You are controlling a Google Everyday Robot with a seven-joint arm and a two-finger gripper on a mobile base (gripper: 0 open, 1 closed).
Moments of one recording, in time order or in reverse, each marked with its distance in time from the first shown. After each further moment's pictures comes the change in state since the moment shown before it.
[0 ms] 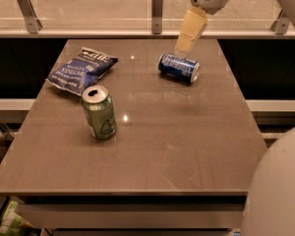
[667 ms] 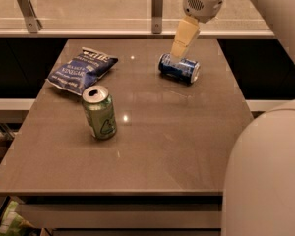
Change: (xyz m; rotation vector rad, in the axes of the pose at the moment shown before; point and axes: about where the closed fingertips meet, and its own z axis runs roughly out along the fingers) arm -0.009 -0.006 0.035 -0.023 0.049 0.041
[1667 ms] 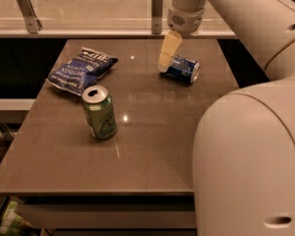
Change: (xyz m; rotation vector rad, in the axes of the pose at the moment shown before) arm -0.032 0.002 0.061 -0.065 0.032 -0.030
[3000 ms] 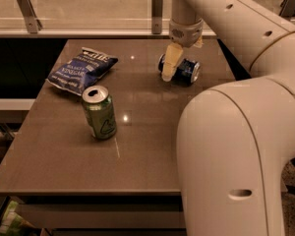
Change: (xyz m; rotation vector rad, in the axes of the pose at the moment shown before) arm 0.016 -0.015 0.044 -0.010 0.120 0.055
